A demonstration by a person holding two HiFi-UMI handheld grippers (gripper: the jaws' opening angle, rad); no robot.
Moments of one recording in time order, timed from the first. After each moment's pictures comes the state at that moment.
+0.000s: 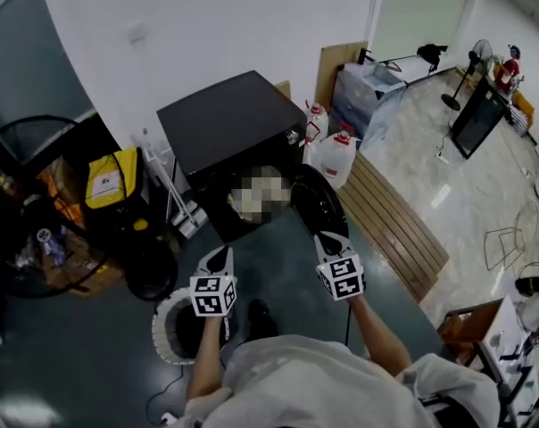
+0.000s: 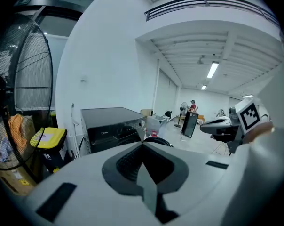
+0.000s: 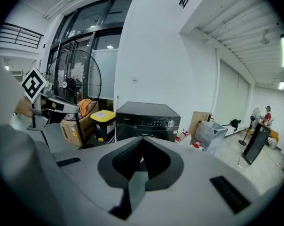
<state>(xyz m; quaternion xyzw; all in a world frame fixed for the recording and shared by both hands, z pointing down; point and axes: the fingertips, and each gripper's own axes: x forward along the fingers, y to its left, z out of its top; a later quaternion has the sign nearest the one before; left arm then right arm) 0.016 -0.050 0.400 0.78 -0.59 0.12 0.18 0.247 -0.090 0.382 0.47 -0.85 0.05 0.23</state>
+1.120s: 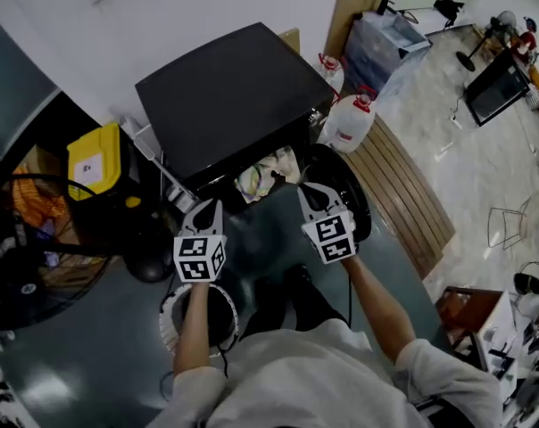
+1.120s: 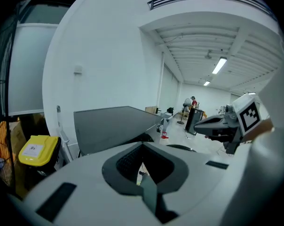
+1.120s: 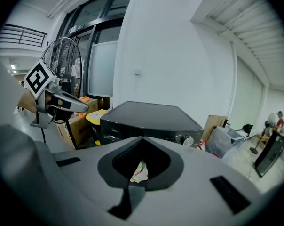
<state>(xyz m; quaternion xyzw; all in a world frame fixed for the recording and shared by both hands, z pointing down) -0.068 -0.292 0.417 0.78 -0.58 0.14 0.18 0.124 -0.328 0.407 0.43 -0.87 0.04 0.25</state>
